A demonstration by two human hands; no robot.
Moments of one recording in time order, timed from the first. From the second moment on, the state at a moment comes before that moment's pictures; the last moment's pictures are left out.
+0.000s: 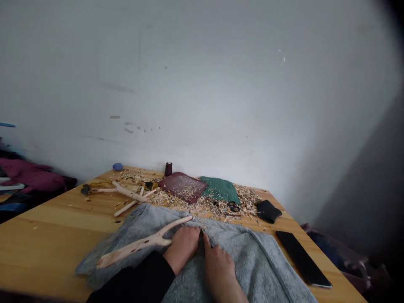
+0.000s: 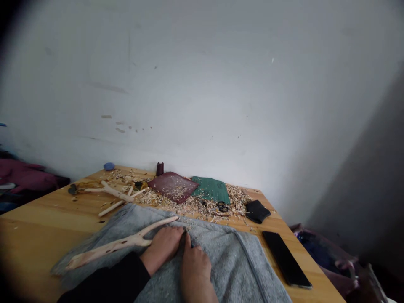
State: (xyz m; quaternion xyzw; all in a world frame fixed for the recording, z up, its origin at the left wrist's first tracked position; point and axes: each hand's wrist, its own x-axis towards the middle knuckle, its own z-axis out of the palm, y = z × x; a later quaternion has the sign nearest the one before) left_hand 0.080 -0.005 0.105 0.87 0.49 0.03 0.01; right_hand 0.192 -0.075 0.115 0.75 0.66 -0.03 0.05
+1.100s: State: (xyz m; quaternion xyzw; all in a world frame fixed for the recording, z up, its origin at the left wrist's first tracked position) left_hand 0.074 -0.003 0.106 0.84 0.54 0.07 -0.01; right_hand 0.235 -0.081 0.098 0.72 0.68 -0.08 -0.07
